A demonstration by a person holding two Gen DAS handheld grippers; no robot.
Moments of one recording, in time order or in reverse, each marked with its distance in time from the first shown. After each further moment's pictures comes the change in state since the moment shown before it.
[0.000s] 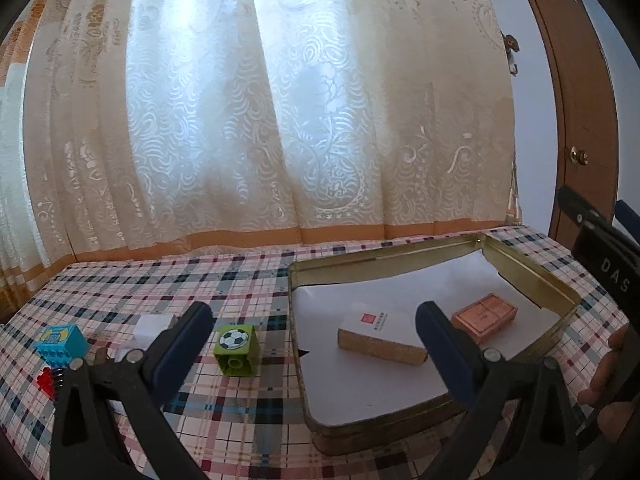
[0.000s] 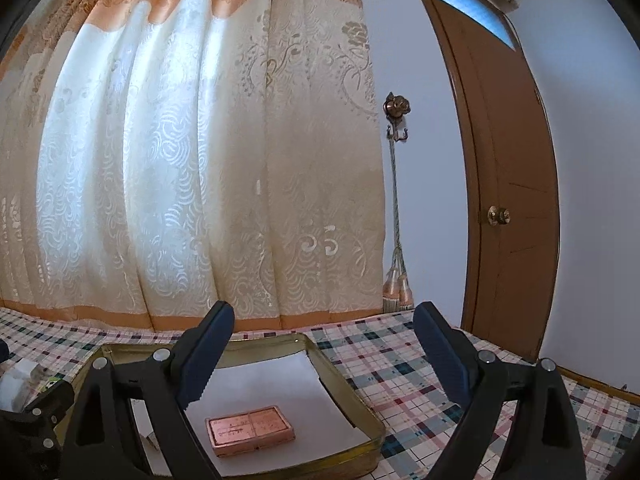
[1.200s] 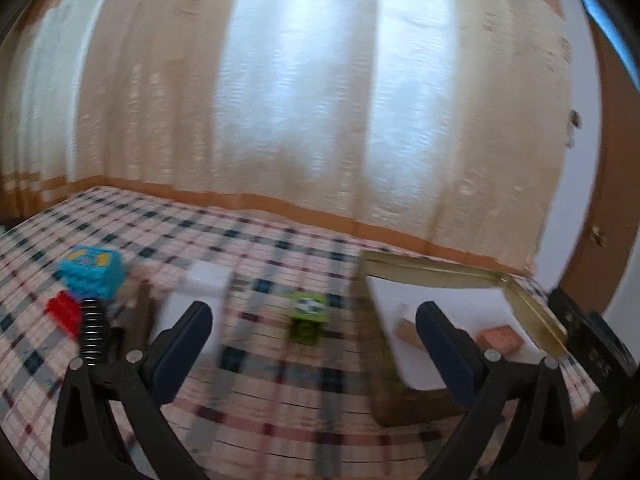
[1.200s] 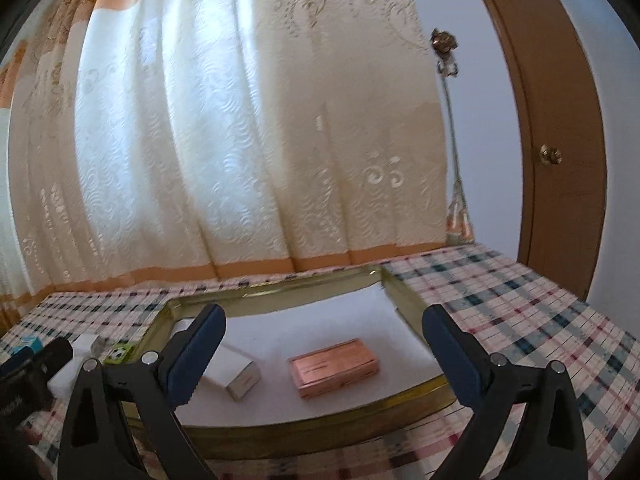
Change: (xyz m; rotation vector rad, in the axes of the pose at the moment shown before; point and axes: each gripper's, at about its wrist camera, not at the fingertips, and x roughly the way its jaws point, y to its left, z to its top) left arm -0.020 0.085 -0.018 -0.313 0.029 0.049; right arm -0.001 0.036 -0.016 0.063 0.242 0.209
